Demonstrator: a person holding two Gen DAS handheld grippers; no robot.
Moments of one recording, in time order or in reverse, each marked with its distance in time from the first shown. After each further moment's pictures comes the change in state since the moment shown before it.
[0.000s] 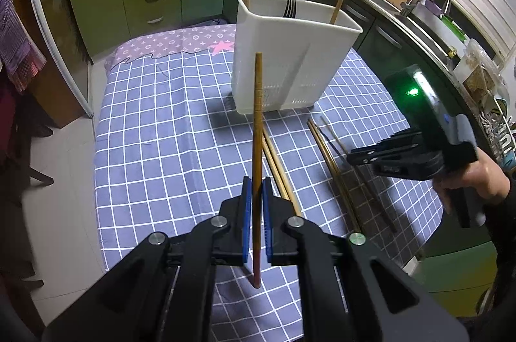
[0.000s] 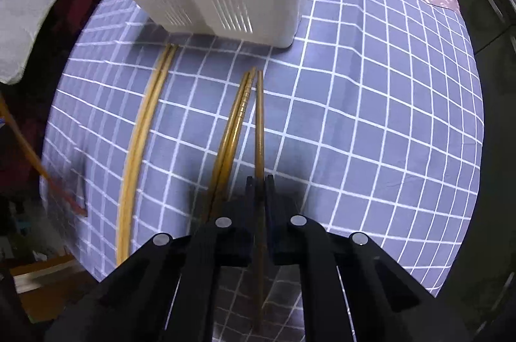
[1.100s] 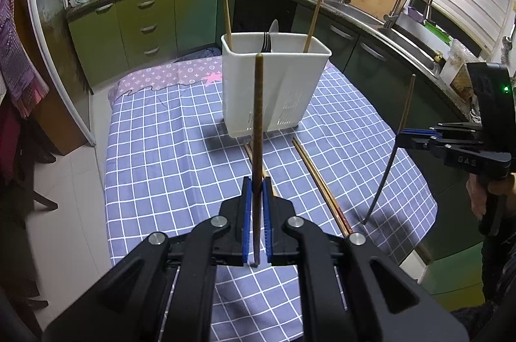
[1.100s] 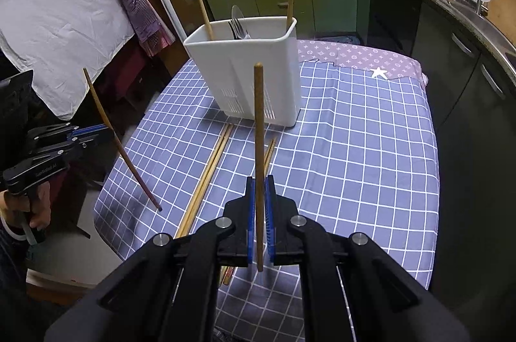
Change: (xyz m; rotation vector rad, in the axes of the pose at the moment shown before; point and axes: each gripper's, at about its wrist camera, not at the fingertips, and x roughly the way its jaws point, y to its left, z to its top) left arm -0.039 -0.015 -0.011 0.067 -0.133 0.001; right arm -0.134 -0.013 -0.088 -0.023 -0.447 0.106
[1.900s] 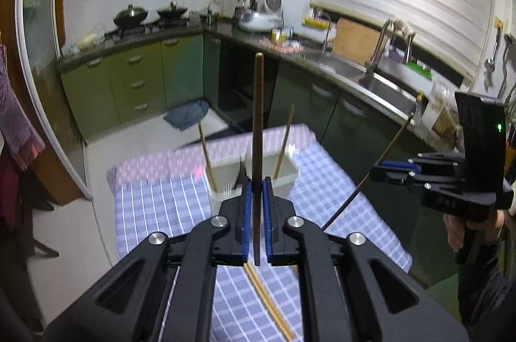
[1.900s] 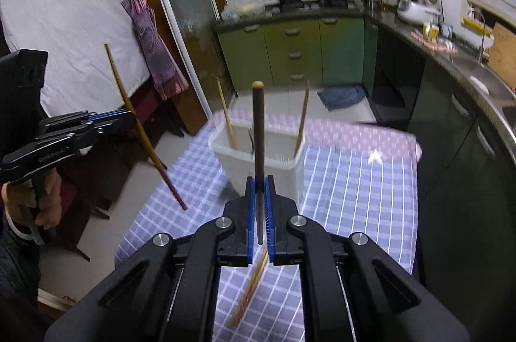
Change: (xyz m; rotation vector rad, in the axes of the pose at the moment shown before) left arm -0.068 -0.024 0.127 0.050 -0.220 -0.040; right arm -0.080 0.015 0.090 -0.056 -0.211 0.027
